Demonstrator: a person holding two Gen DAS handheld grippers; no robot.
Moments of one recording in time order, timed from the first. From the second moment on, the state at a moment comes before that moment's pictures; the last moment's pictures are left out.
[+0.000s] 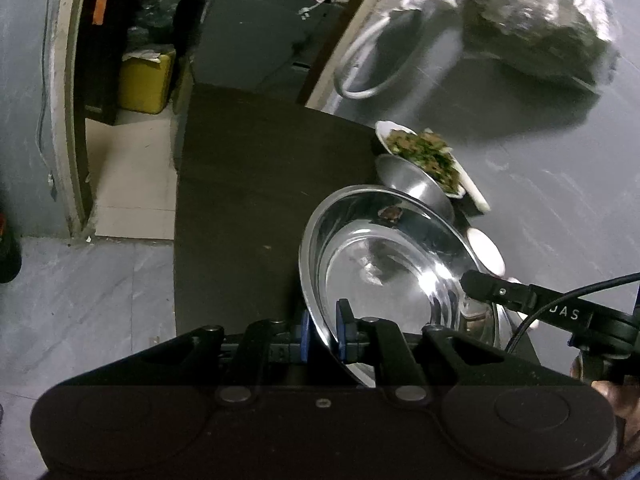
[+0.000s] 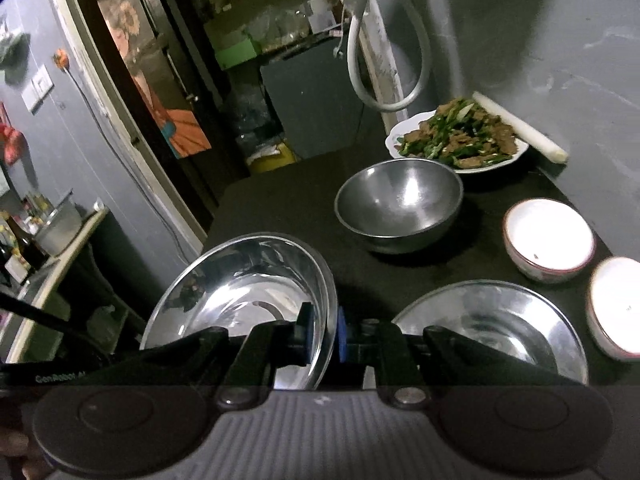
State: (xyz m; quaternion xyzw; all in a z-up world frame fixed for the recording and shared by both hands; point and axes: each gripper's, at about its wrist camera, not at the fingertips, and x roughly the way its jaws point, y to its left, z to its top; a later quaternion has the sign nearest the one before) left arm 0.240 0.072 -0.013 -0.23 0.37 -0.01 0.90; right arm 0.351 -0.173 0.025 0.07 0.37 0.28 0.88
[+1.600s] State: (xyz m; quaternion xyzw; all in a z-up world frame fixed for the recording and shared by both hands) left arm 0.191 -0.009 -0.026 -0.07 0.49 0.00 0.87; right arm 0.211 -0.237 -0.008 0.01 0.37 0.25 0.89
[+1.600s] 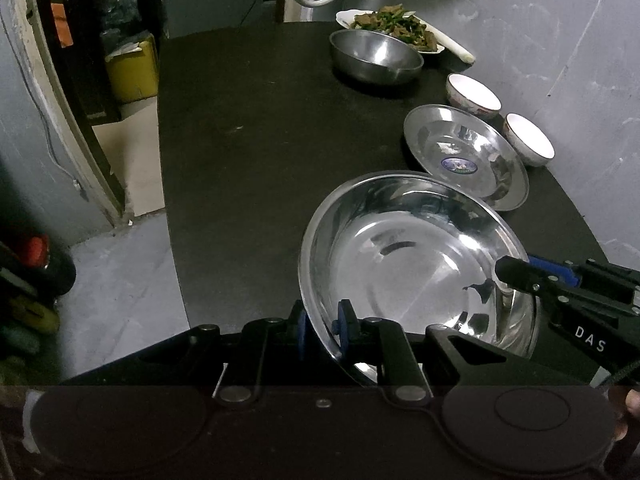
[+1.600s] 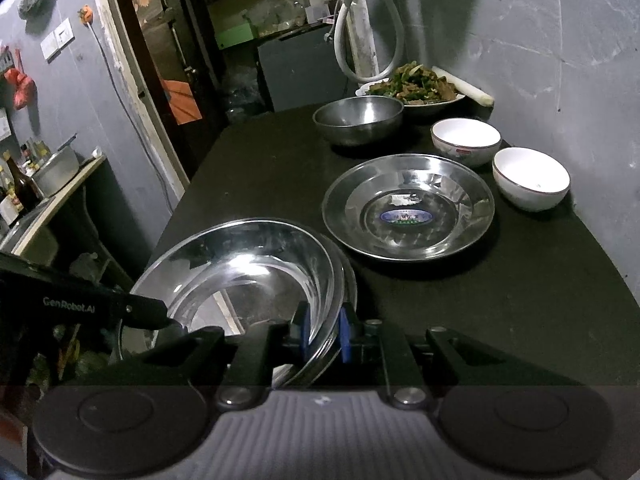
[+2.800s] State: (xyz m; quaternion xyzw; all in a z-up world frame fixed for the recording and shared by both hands) left arm 0.232 -0.016 -0.003 -0.13 0.42 0.03 0.90; right arm 0.225 -0.283 -0.007 0.08 0.33 0.22 0.91
